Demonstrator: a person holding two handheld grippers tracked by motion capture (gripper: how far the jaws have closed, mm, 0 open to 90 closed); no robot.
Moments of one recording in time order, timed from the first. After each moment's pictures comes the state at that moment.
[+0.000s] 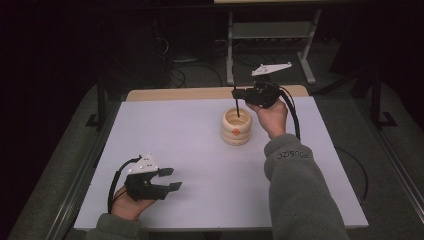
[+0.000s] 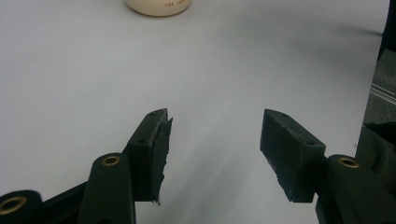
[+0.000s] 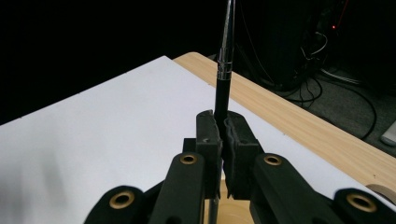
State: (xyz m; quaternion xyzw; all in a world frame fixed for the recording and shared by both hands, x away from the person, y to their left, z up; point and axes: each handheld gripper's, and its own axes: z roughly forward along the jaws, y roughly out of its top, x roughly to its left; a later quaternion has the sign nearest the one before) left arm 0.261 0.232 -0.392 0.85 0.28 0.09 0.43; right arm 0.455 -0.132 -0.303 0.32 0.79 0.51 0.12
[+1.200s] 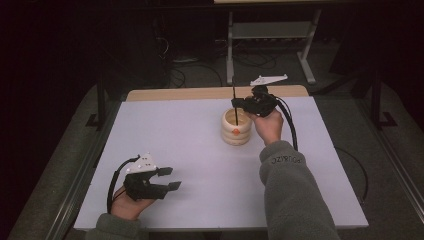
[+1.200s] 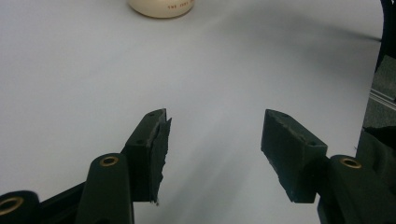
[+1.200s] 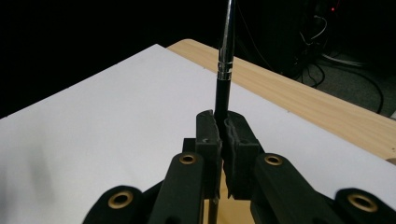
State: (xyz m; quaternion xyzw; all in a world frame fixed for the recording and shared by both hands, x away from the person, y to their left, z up) left arm 0.262 0.235 -0.392 0.85 0.29 0.09 0.44; right arm 0.460 -0.131 -0.343 0.34 0.78 0.51 0.10
